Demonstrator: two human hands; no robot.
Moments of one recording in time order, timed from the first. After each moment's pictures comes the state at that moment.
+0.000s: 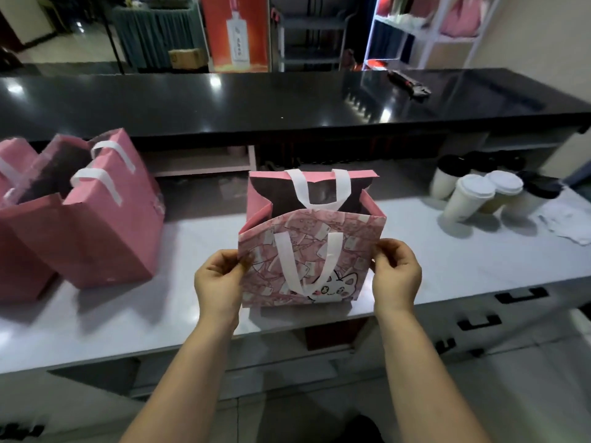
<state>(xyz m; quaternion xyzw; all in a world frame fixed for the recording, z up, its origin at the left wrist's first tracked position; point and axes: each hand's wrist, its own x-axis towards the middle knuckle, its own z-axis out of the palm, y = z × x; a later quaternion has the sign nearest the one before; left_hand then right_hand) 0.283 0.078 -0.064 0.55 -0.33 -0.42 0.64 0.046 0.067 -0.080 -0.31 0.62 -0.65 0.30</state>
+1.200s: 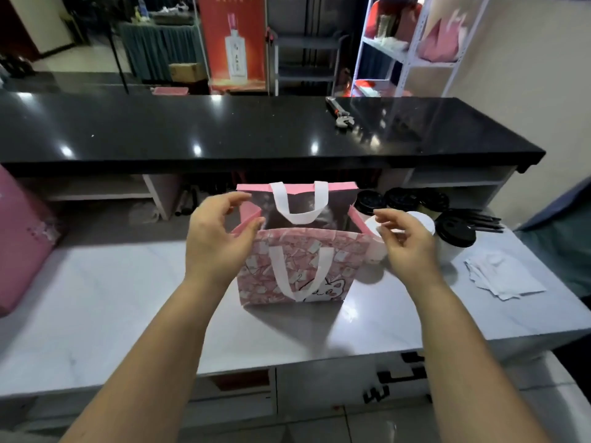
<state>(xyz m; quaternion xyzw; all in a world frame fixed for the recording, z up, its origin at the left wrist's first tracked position) 0.012 -0.021 0.031 0.57 -0.64 -0.09 0.51 -0.272 -0.038 0.005 -0.60 0.56 -0.52 0.22</state>
